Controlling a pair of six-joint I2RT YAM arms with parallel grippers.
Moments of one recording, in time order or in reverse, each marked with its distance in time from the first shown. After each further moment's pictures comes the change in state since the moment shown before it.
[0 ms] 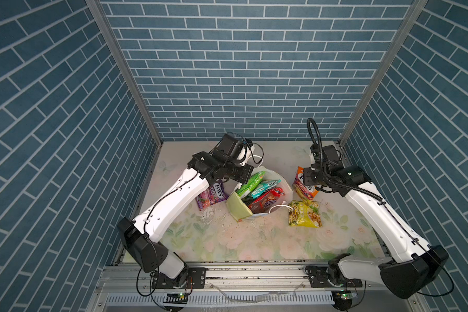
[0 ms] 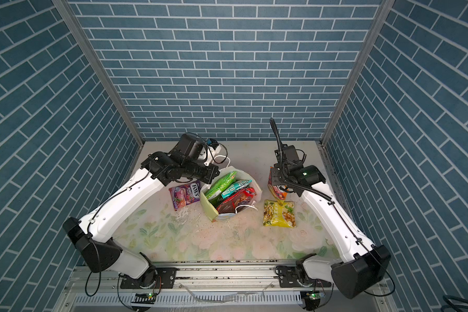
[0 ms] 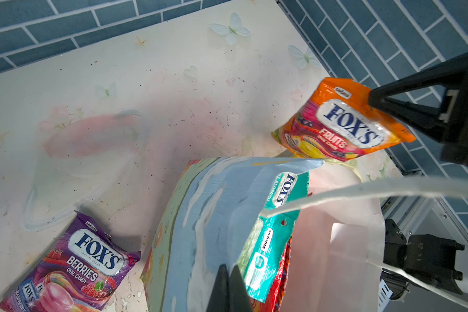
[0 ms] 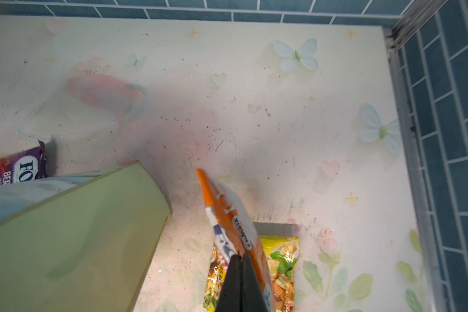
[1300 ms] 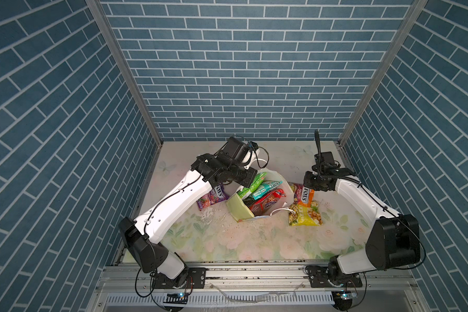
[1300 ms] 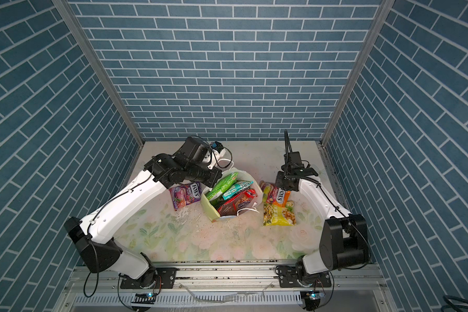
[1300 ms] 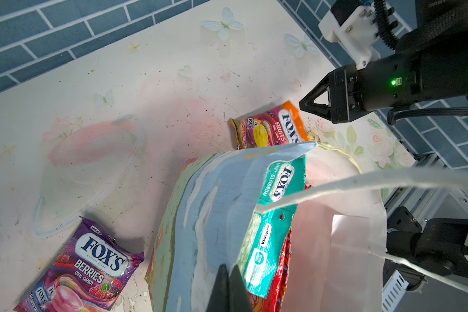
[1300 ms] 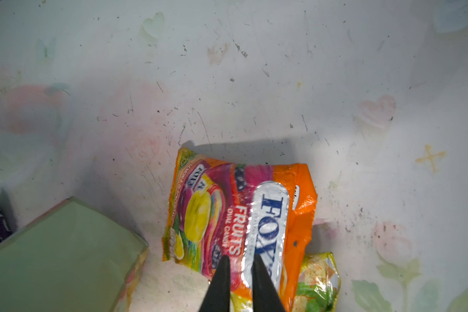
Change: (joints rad) left arm -0.070 0.004 0.015 -0.018 -0.060 0.045; right arm -0.216 0.165 -0.211 0.211 -0.185 0.115
